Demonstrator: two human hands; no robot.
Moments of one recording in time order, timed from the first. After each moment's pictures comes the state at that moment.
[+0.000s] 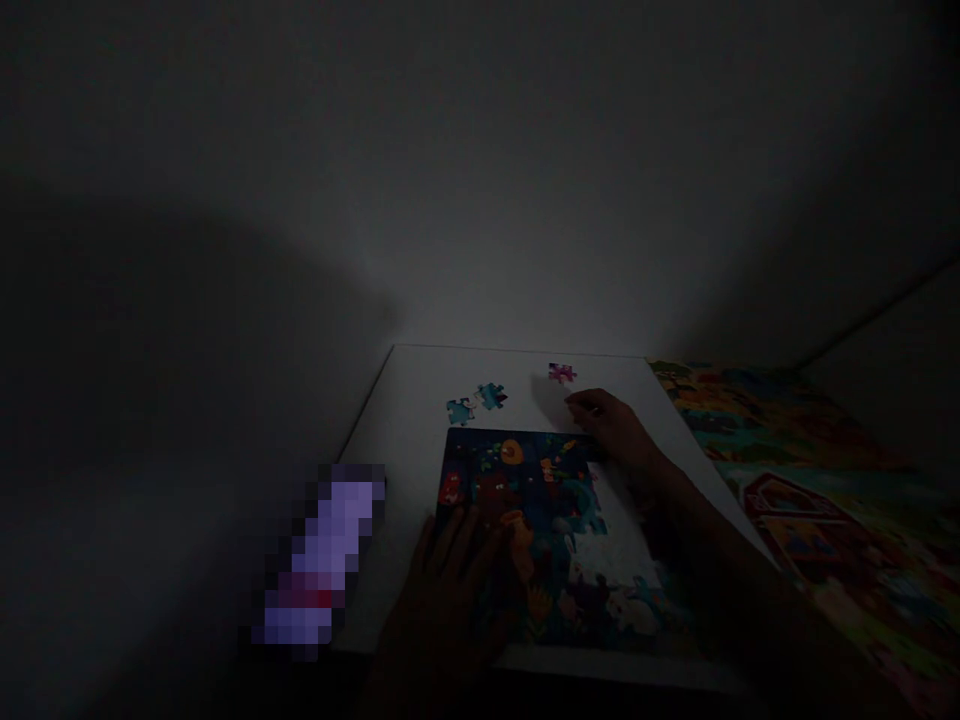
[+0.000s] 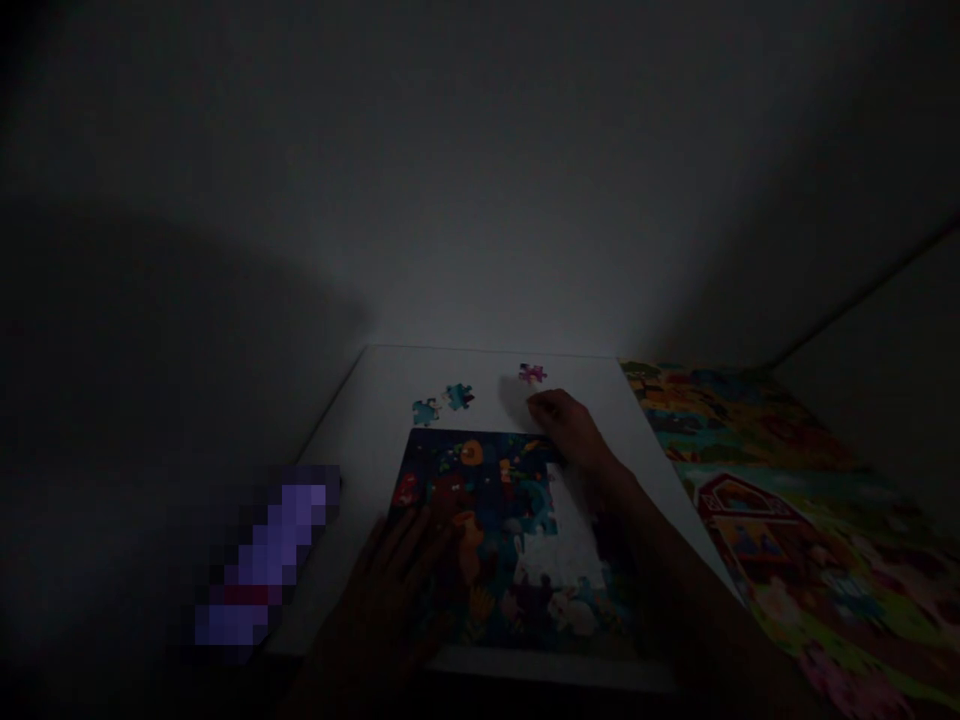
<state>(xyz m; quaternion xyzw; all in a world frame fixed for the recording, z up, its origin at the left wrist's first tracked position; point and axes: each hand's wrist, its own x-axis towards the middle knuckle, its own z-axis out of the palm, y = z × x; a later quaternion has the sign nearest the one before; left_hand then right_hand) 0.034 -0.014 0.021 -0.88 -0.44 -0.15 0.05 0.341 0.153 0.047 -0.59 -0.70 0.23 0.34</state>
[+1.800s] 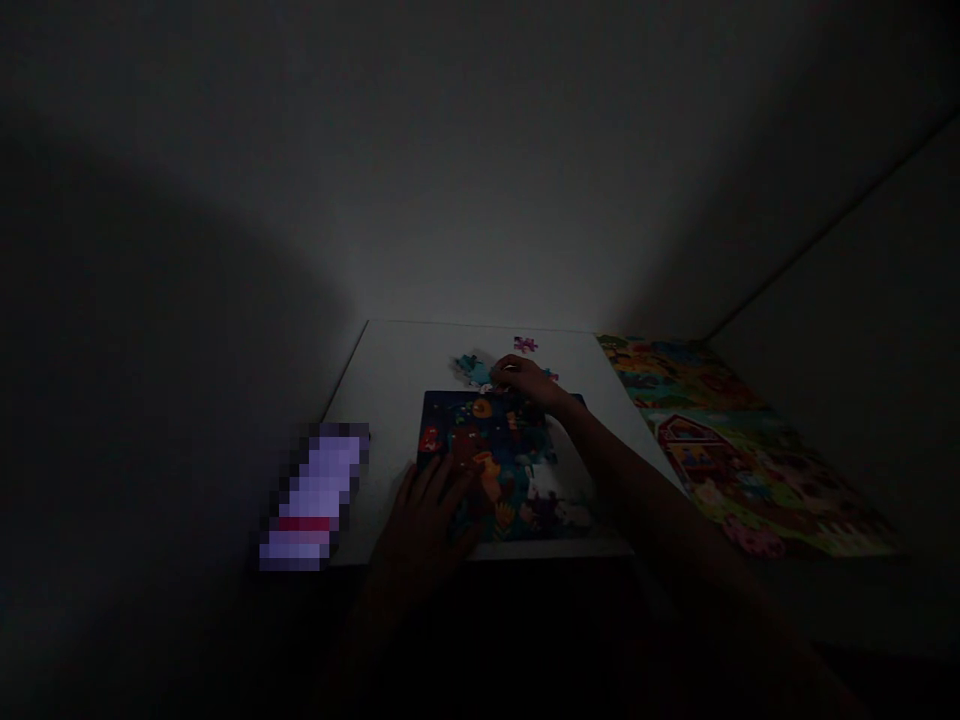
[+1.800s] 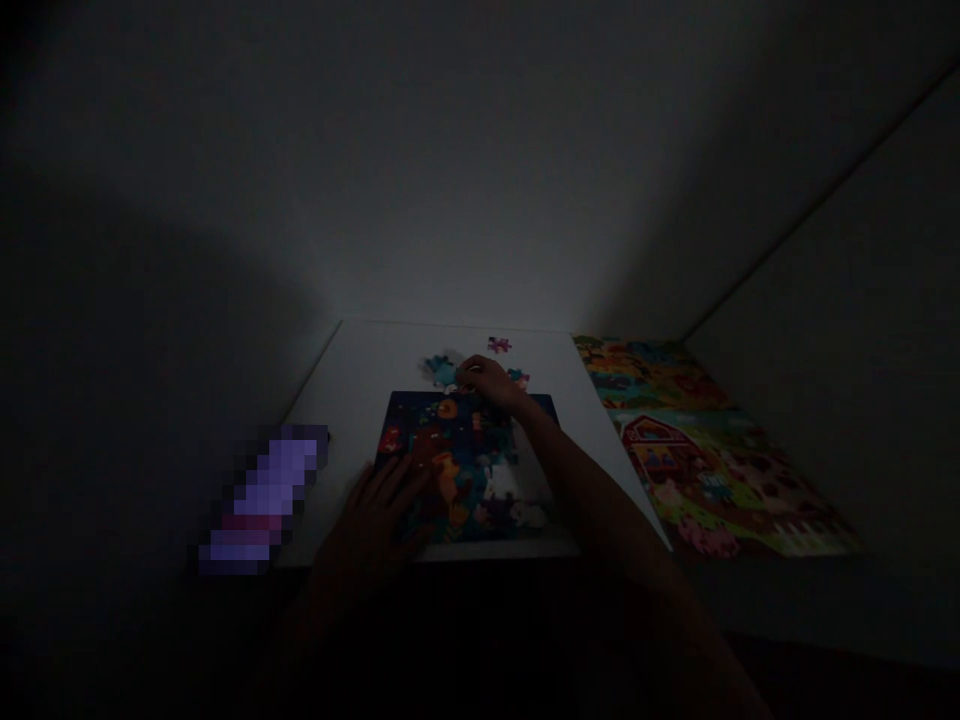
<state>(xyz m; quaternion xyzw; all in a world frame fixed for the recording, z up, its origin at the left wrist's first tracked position) 0.035 -0.018 0.015 -0.87 -0.45 -0.19 0.00 0.279 0.164 0.059 -0.55 -0.59 0.48 0.35</state>
